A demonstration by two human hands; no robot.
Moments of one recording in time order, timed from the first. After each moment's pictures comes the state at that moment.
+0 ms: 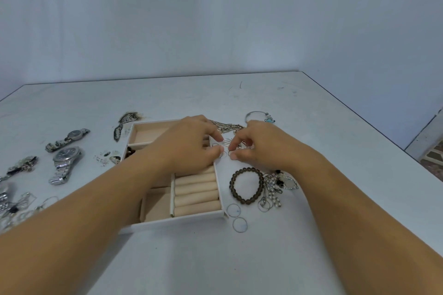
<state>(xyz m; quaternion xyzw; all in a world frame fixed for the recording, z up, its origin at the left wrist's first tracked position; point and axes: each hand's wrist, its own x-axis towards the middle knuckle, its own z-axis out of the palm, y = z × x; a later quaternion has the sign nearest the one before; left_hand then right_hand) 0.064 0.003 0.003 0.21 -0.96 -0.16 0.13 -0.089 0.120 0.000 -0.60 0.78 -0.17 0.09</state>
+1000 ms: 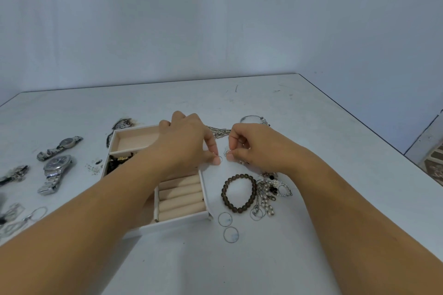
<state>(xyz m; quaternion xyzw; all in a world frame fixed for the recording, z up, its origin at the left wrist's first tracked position) 0.042 0.015 0.021 0.31 -0.95 -0.04 0.04 -0.097 0.124 0.004 -0.58 0.75 -0.27 0.17</state>
